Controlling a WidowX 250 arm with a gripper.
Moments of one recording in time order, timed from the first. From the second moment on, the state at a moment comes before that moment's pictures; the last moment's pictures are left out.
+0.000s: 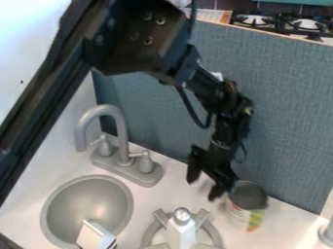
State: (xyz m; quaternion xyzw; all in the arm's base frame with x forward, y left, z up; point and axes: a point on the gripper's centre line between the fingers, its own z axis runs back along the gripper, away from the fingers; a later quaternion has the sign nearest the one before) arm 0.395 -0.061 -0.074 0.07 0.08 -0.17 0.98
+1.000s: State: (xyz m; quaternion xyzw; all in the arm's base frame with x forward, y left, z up) arm 0.336 -0.101 -0.004 0.05 0.08 -0.16 0.98
